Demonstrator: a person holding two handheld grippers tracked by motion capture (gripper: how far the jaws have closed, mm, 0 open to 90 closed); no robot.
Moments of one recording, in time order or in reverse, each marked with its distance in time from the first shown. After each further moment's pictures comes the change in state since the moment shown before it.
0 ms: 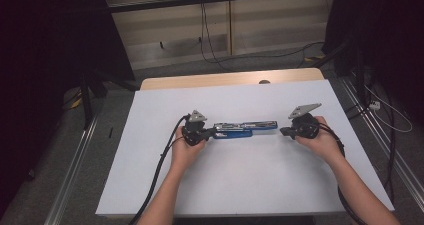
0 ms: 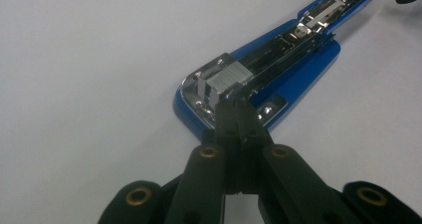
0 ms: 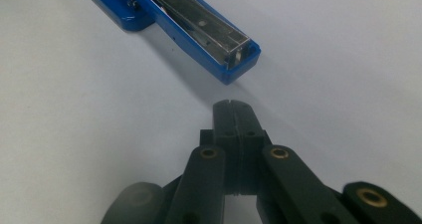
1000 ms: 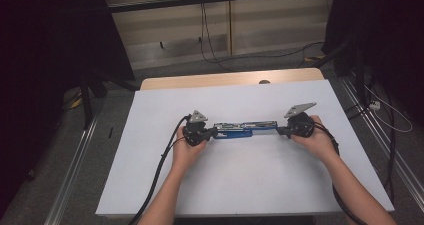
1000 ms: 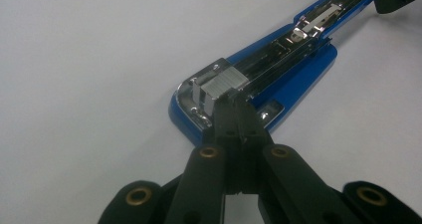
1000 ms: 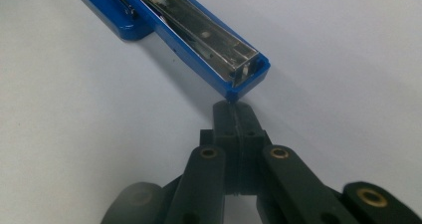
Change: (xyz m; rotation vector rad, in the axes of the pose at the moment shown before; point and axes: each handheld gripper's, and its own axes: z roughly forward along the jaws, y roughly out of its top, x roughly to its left) left arm -0.002 -0.001 0.002 -0.011 -0.014 0.006; right arm 0.000 0.005 0.012 -0.007 0.012 0.004
